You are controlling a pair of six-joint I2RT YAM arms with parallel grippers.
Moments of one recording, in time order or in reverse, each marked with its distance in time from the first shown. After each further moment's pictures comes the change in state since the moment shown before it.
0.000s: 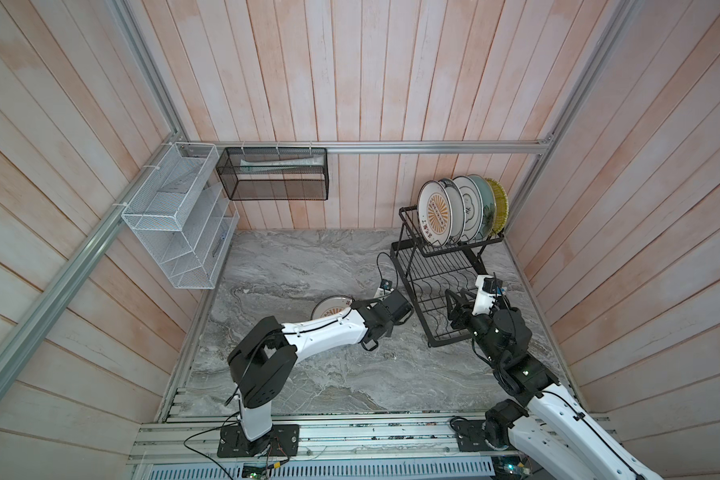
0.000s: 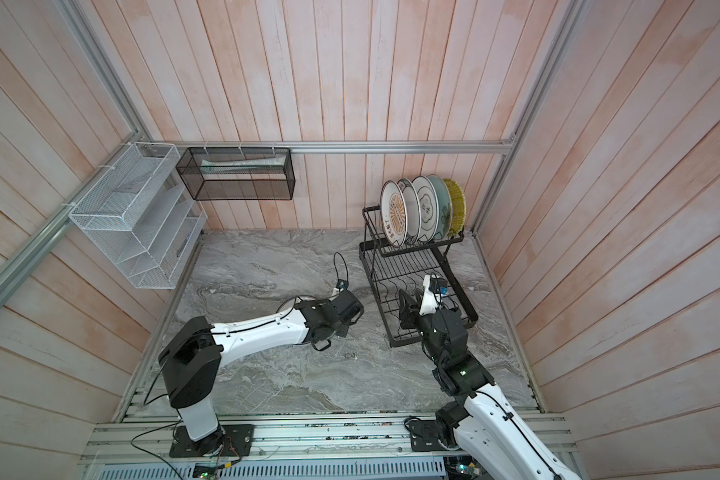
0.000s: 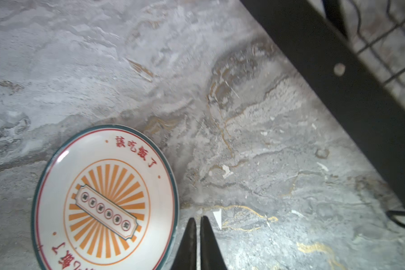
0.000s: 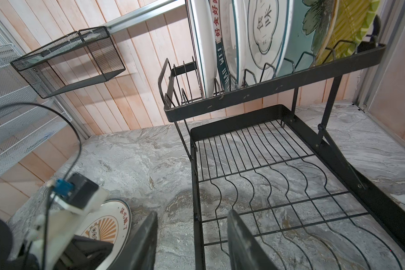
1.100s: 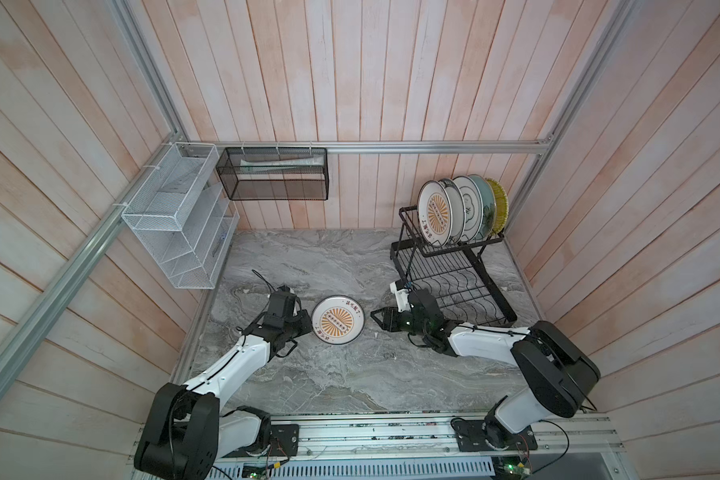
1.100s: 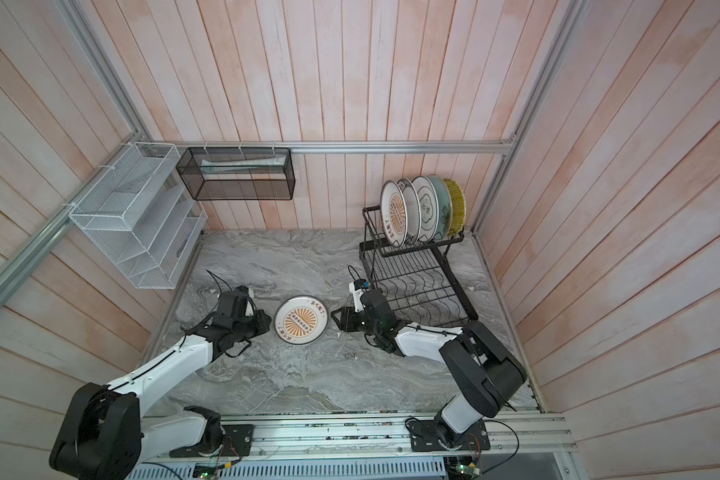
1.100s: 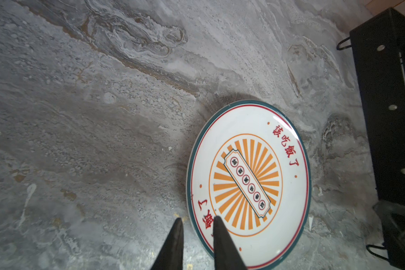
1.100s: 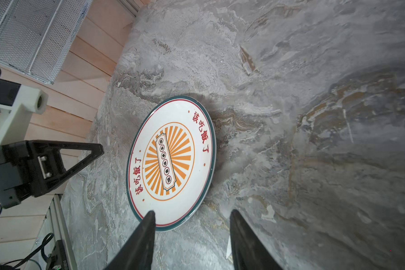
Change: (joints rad) left arm 0.667 -0.549 -0.701 0.341 0.541 -0.040; right arm 0.219 0.949 0.212 0.344 -0.420 0.319
